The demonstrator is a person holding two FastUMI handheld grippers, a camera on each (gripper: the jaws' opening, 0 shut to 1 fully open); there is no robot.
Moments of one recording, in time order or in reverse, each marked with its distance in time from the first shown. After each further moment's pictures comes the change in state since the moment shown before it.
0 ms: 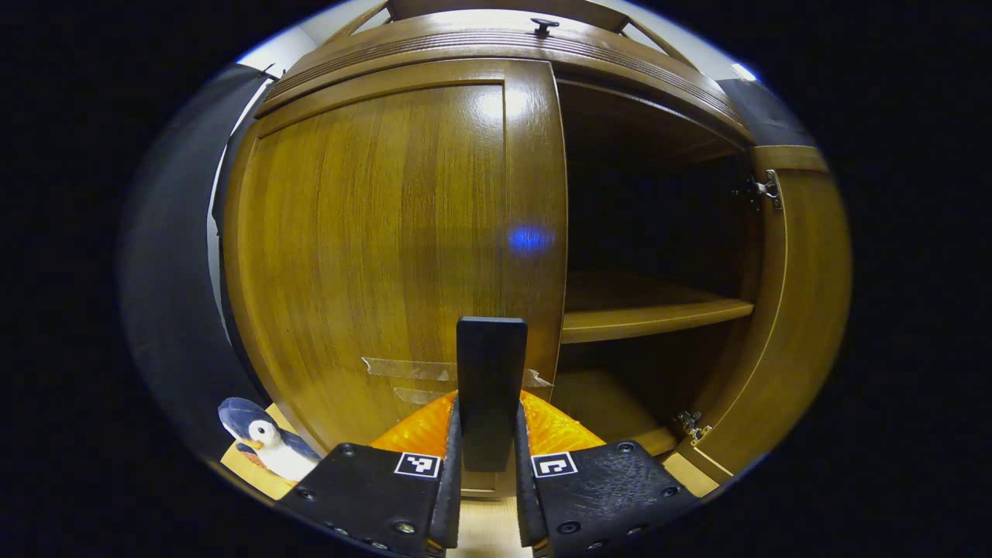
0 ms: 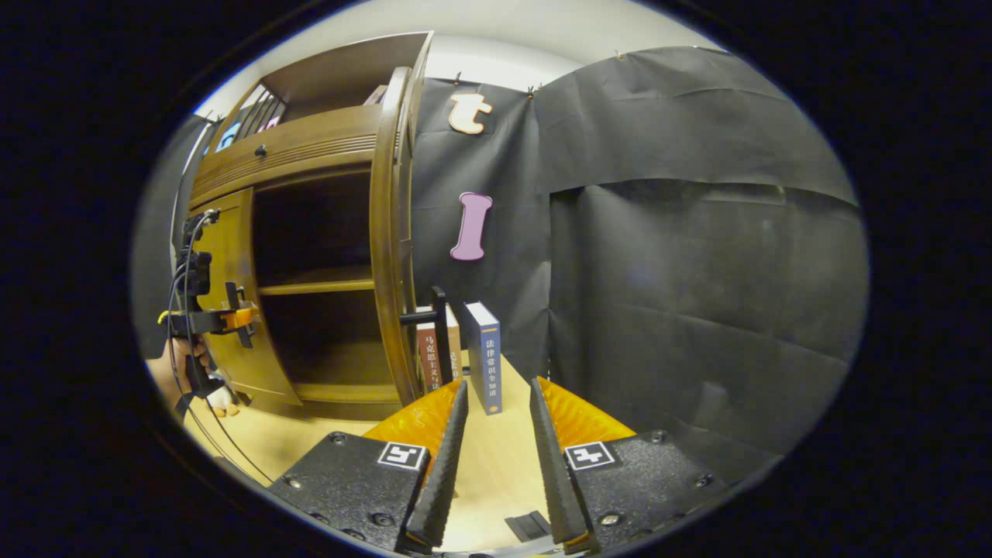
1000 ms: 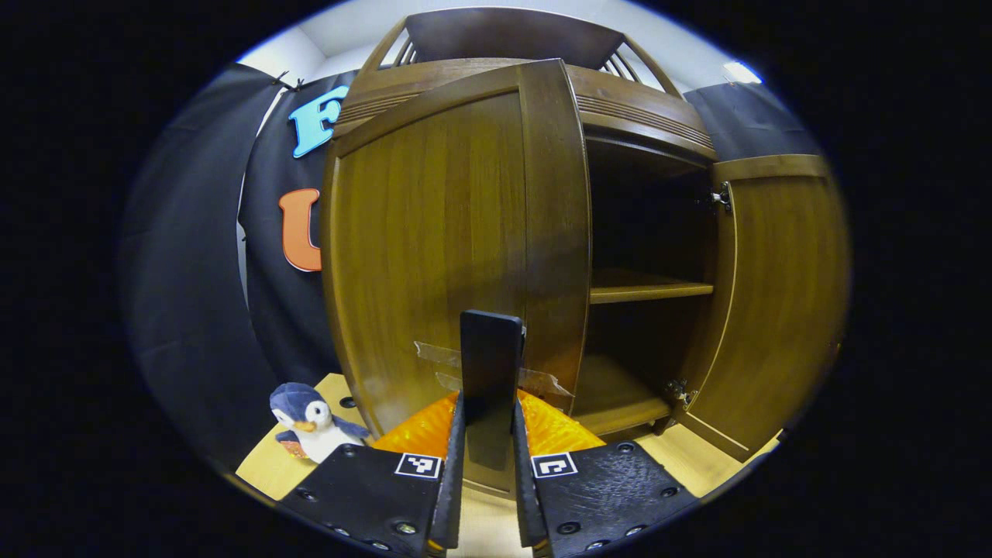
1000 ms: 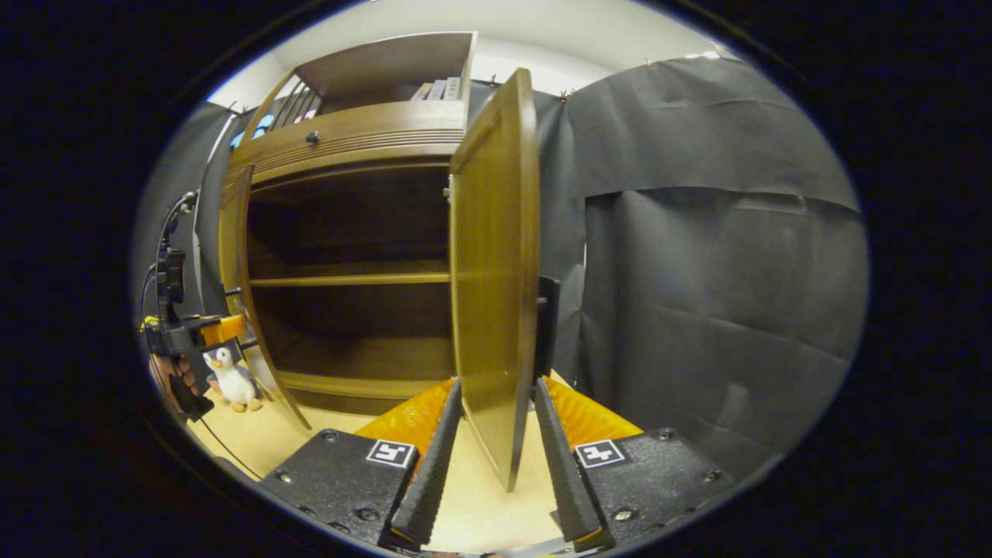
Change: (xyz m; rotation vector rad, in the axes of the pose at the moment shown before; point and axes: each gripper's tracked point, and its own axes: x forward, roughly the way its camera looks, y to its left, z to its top) left arm -0.114 0.044 -0.022 0.002 -0.029 0.017; right arm -0.023 0.084 -0.013 -0.055 -0.026 0.097
